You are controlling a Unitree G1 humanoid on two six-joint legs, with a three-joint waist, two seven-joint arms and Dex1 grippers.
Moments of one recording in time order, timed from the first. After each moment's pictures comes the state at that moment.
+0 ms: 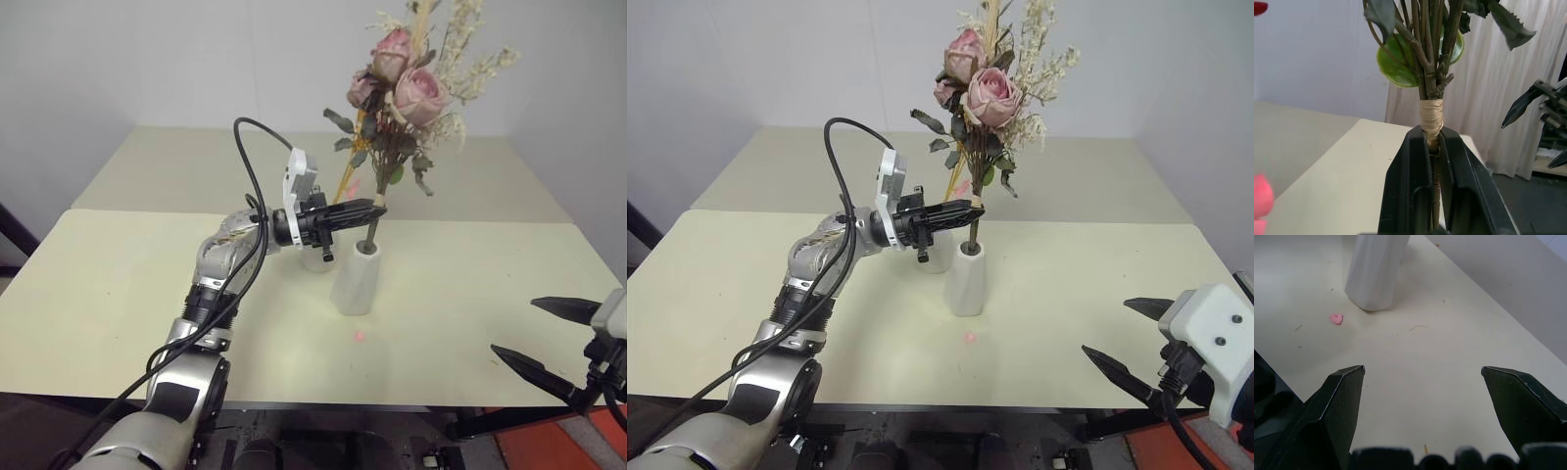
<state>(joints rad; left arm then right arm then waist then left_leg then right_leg) -0.92 0.20 -0.05 0.32 -0.51 0.44 -1.12 0.49 -0.91 -1.06 -1.00 0.76 0.88 0.82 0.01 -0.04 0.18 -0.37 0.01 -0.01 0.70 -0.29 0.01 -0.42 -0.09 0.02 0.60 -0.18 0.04</state>
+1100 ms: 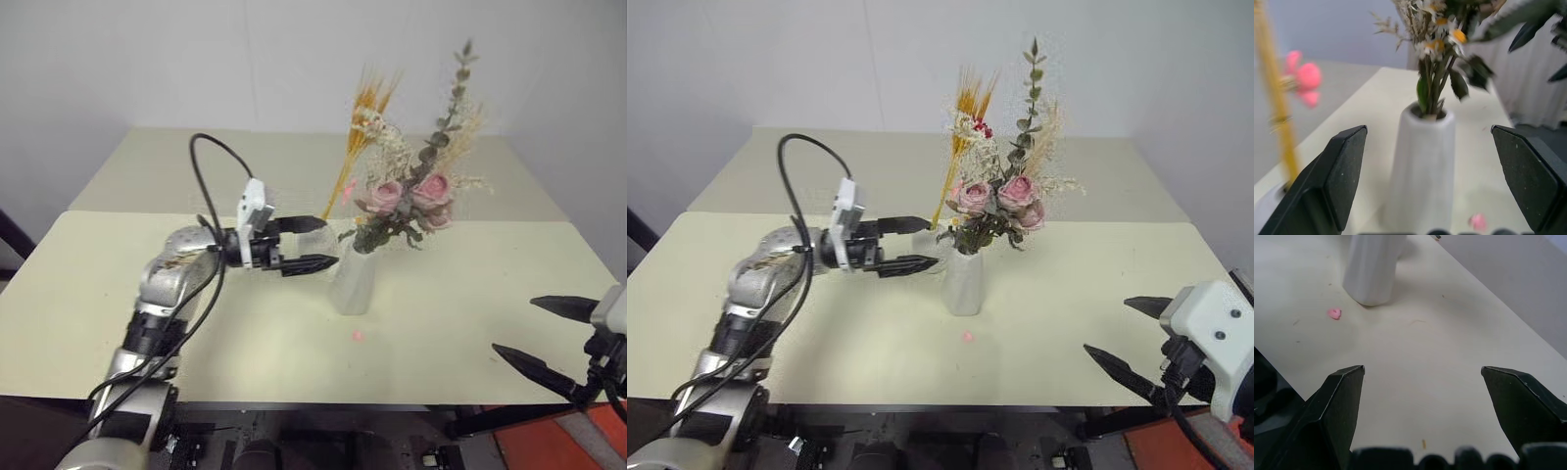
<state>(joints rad) -0.70 0.51 -0.01 0.05 -0.50 0.49 -1.17 0.47 -0.96 -1.03 -0.93 0.73 0.86 0.87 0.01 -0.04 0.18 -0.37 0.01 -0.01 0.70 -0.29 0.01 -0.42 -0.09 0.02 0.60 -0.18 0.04</state>
